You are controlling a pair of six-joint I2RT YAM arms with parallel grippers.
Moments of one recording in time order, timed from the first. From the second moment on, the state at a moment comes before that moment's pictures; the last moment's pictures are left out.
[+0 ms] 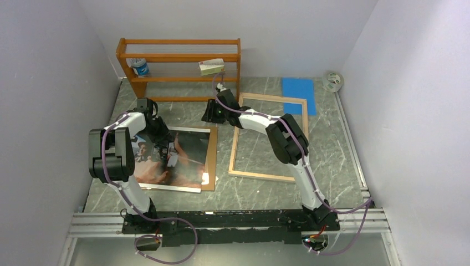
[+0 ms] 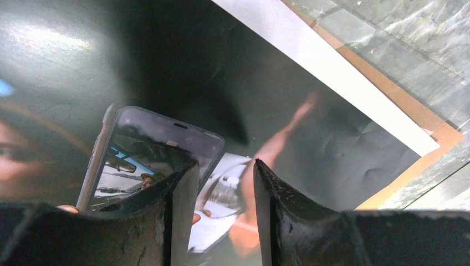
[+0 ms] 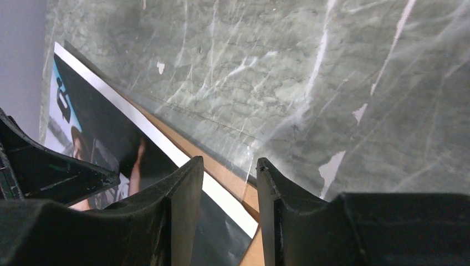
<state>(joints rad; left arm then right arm) 0.07 1.77 1.10 -0.56 0.15 -0.52 0.67 2.32 1.71 0.03 -0.18 0.66</state>
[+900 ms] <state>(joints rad) 0.07 1.84 1.19 -0.66 0.13 -0.55 0.61 2.46 1.78 0.15 -0.50 0.83</state>
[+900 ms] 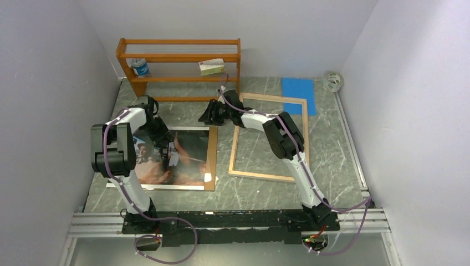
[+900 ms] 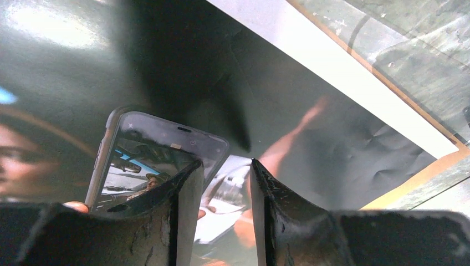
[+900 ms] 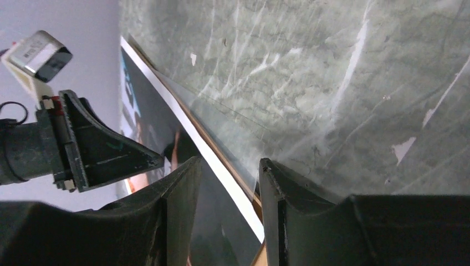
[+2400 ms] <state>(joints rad) 0.06 1.83 1.18 -0.68 0.05 -0.54 0.60 2.49 1.67 0.48 -0.59 1.01</state>
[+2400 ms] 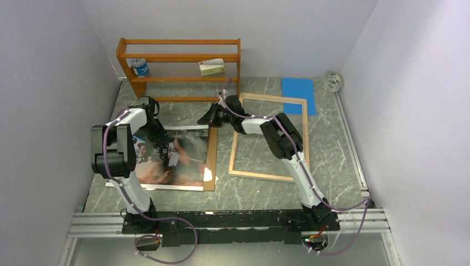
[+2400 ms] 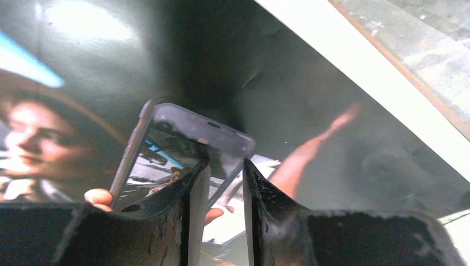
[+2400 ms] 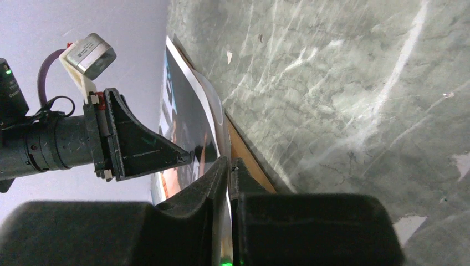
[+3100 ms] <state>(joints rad) 0.09 1.66 1.14 -0.74 -0.13 -0.57 0.64 1.98 1.57 0.06 -0.40 0.62</state>
